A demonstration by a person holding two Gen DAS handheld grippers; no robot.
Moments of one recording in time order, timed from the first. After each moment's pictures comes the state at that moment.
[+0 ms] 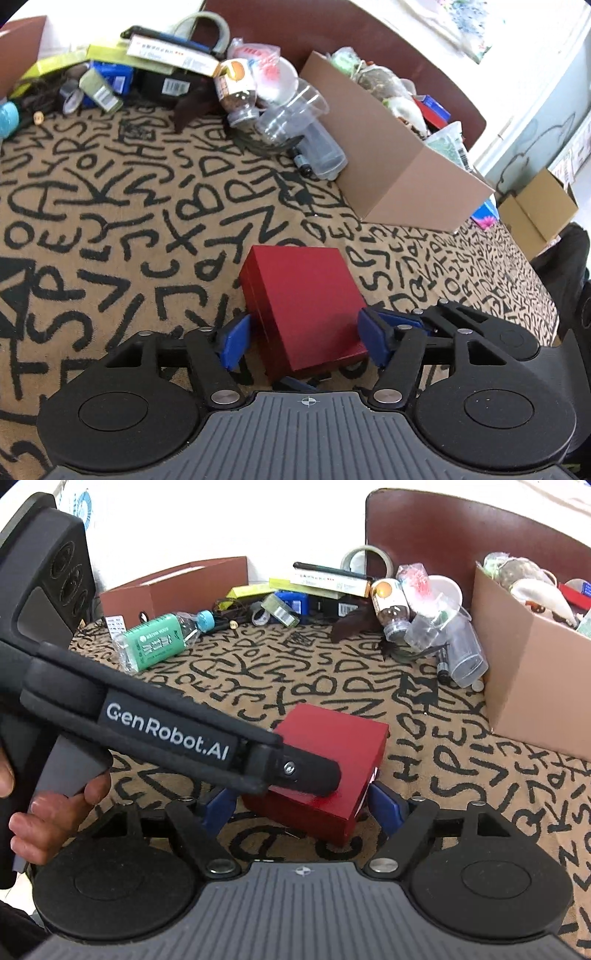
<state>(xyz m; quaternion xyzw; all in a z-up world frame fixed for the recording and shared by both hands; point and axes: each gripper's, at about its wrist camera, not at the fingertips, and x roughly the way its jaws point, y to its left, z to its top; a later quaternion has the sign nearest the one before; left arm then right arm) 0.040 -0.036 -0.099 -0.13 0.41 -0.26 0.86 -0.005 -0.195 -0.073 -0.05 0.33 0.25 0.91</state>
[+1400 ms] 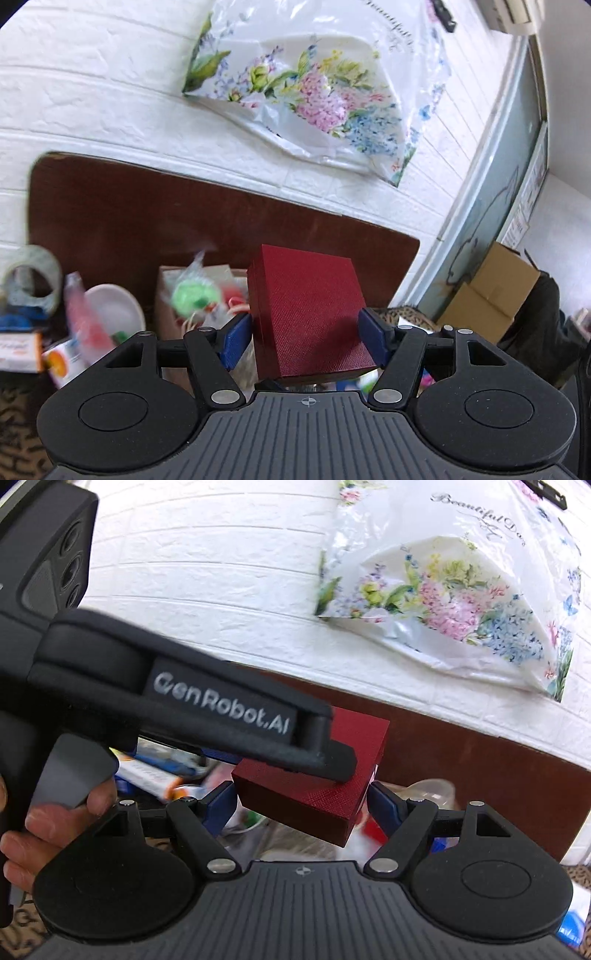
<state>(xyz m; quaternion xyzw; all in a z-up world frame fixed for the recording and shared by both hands) 0.195 -0.195 0.081 -0.13 0.23 -0.32 0.91 0.126 -0.315 0.072 -0.11 0.13 0.14 0.98</state>
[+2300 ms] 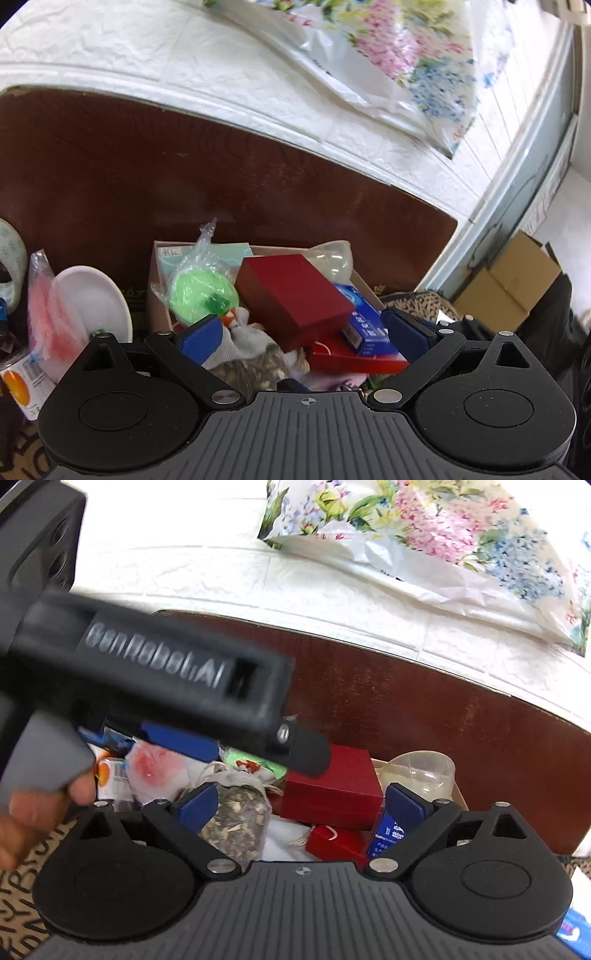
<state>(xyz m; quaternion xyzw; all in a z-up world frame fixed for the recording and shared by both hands) 0.276 -0.215 0.040 -0.13 0.29 -0.31 0.89 0.194 -0.345 0.043 -0.11 0.18 0.12 0.97</state>
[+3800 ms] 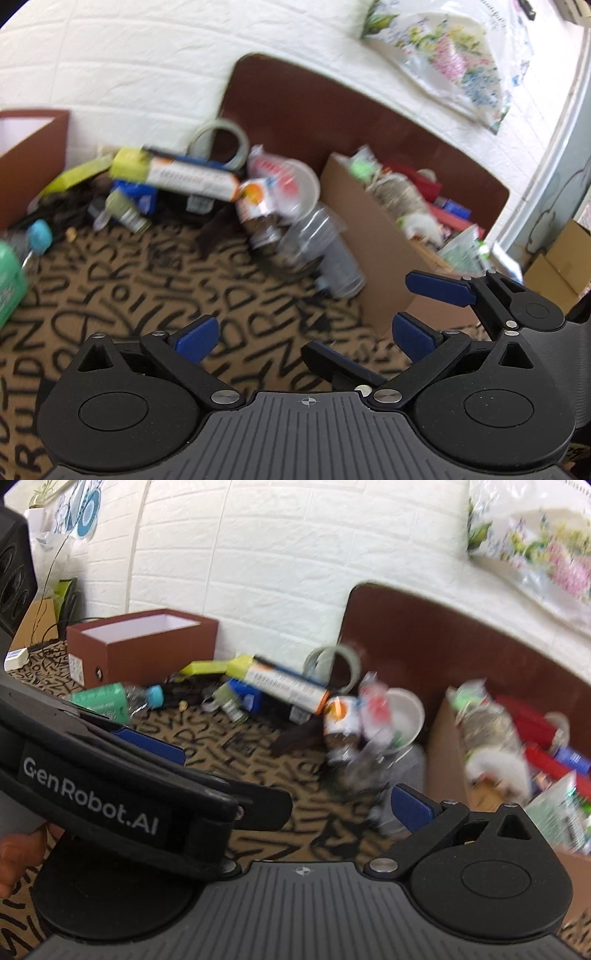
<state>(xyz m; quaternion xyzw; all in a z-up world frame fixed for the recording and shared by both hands) 0.068 -0.032 -0.034 -0.12 0.32 -0.18 0.92 0.049 -0.194 -0.019 -0.14 0.23 0.22 0.94</state>
